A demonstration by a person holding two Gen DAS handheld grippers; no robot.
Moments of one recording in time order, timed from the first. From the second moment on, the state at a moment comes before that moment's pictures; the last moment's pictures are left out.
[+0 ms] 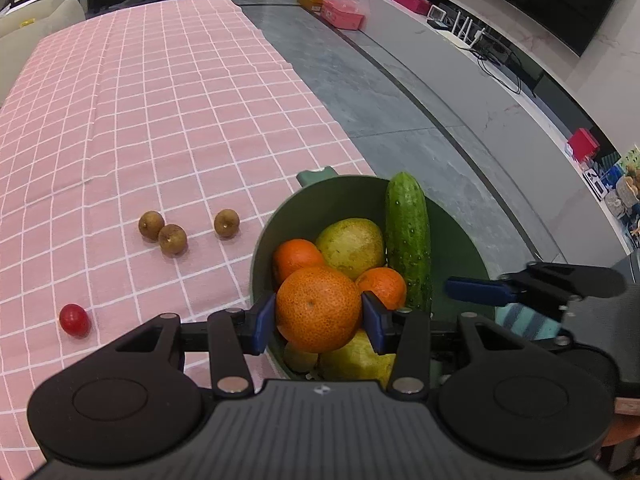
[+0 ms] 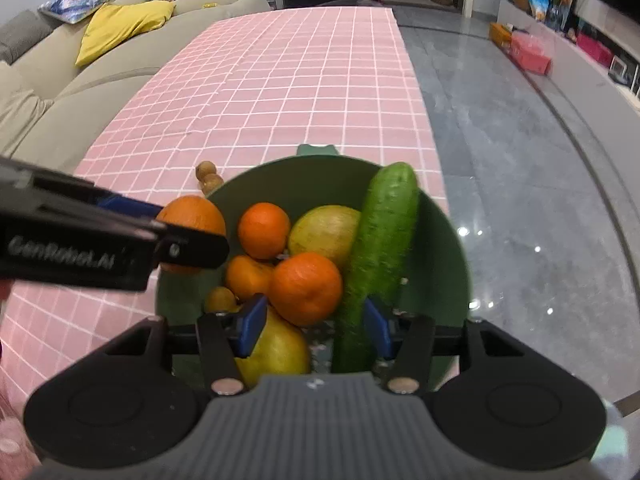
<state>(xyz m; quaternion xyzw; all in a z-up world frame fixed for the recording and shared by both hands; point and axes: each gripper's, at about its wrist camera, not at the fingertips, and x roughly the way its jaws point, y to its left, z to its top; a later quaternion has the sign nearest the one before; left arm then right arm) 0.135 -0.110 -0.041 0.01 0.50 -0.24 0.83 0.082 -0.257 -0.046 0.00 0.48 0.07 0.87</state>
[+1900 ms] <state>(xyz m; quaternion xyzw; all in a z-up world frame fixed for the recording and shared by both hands) 0.116 -0.001 -0.013 0.04 0.40 -0.13 0.91 0.083 -0.181 -0.002 -0.06 0.39 0.12 0.91</state>
